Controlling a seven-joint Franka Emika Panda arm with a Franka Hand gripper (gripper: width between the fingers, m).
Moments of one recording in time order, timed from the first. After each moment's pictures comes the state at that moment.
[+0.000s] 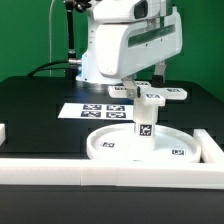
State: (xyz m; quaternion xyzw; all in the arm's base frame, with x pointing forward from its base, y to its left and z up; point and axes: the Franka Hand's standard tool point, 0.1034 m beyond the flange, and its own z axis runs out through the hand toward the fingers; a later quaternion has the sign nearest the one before) arm 0.554 0.033 0.105 -0.91 -0.42 0.00 0.06
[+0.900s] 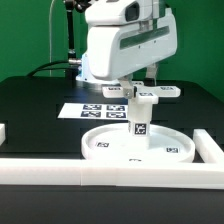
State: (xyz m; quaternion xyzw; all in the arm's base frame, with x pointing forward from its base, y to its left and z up) arm 0.553 0.023 0.103 -0.93 -0.35 0.00 0.06
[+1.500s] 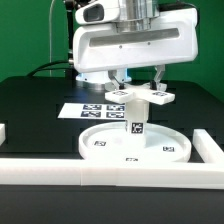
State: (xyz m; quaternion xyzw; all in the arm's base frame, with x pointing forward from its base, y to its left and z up) arm 0.549 0.023 0.102 -1.00 0.02 -0.01 0.07
